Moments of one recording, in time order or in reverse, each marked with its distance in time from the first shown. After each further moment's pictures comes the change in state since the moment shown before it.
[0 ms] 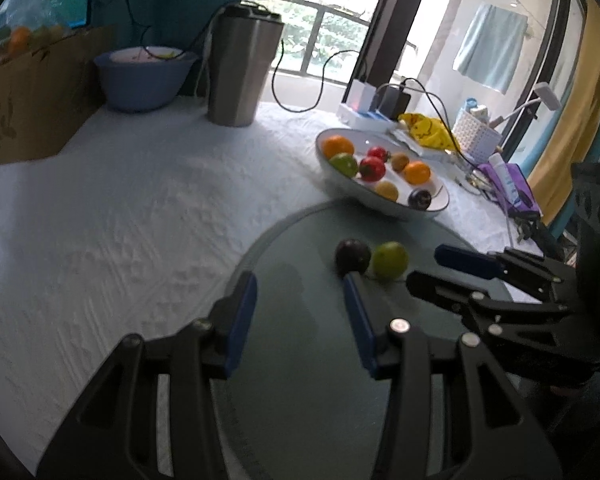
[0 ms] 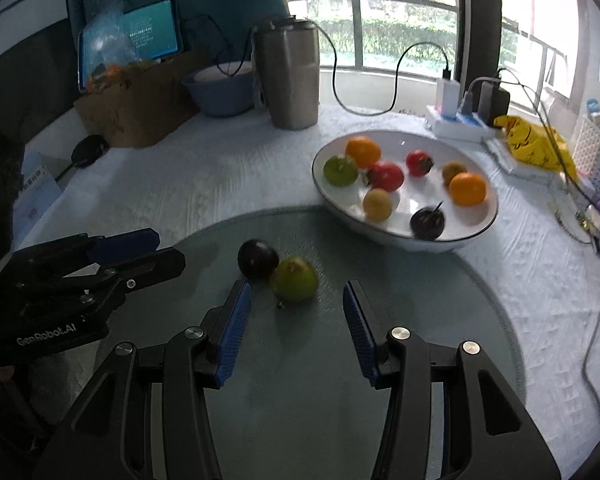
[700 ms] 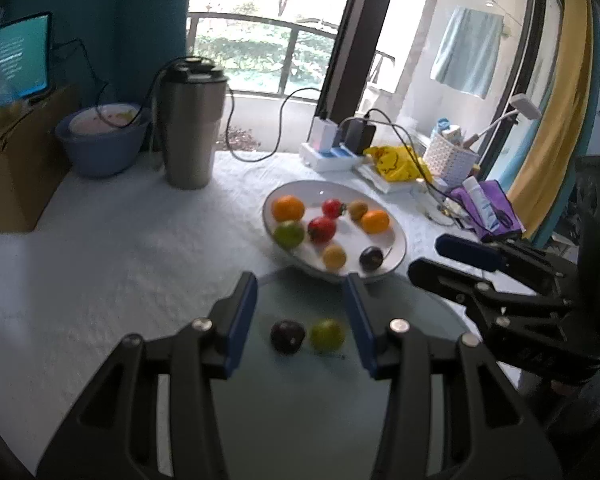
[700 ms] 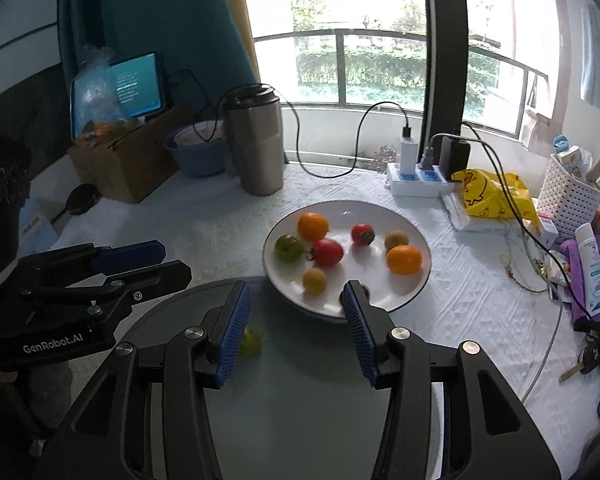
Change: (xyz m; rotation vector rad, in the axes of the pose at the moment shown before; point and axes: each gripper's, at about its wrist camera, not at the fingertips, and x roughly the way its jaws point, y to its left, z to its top) left arm -0.012 -0.048 0.053 0.065 -0.065 -0.028; right arm -0.054 -0.036 0.037 0.000 -0.131 -0.033
